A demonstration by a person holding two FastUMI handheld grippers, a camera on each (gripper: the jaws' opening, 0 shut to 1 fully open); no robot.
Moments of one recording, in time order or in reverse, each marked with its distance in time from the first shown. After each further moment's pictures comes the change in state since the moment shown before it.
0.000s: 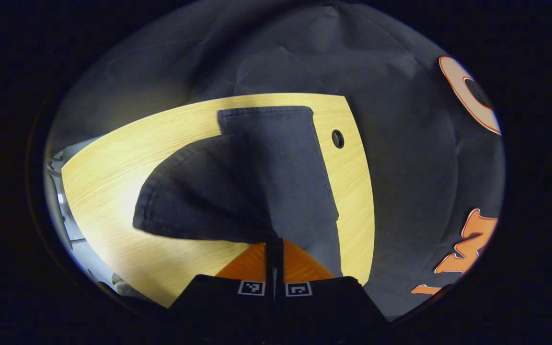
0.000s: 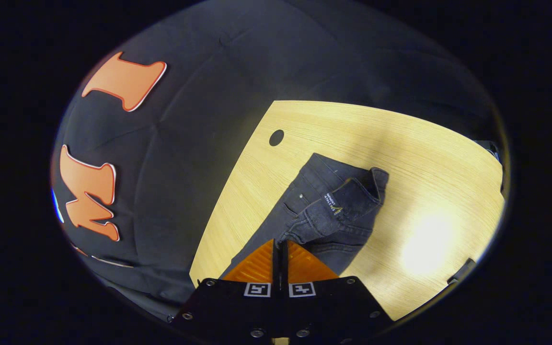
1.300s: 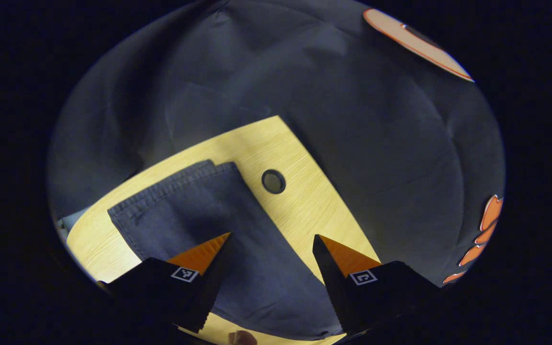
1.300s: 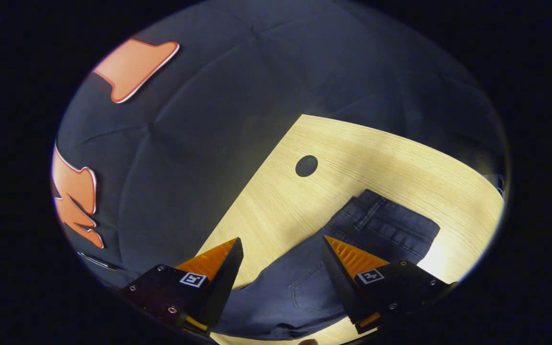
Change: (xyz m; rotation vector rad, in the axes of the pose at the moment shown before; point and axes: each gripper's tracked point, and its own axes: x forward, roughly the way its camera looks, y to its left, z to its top) left arm 0.069 -0.156 0.109 0.360 -0.238 -0.049; right arm 0.059 0.057 0.061 -0.143 -0.101 0.021
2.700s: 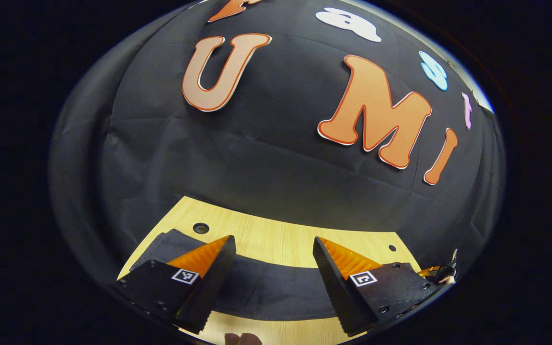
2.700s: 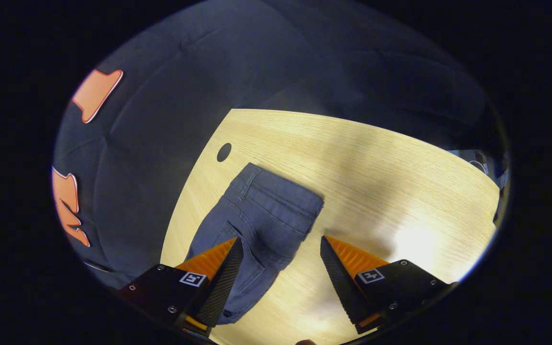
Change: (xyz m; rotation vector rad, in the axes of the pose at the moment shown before) left arm -0.185 -0.111 -0.098 0.639 -0.370 -0.343; right arm -0.018 -0.160 -0.045 0.149 0.055 -0.172
